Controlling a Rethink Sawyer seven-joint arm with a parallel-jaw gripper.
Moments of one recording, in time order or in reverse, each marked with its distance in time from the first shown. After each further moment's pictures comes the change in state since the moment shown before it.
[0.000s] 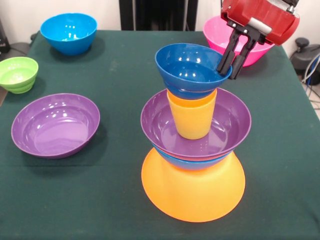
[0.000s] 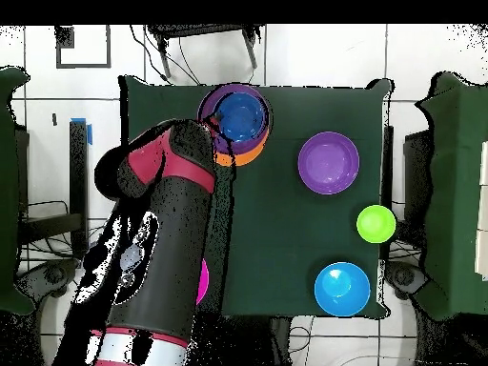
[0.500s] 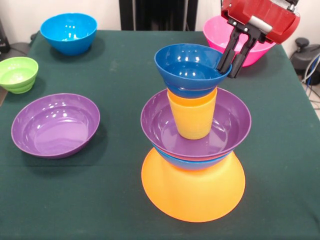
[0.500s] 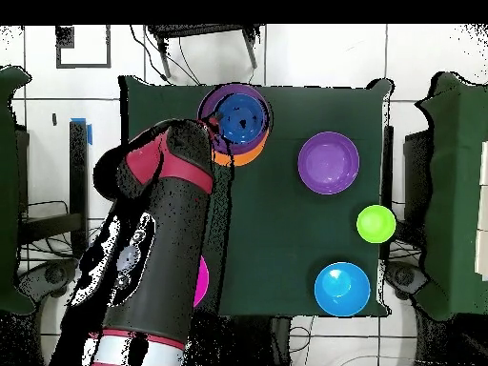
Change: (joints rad) arm 0.008 0.001 -0.011 -0.003 -0.005 0.000 0.000
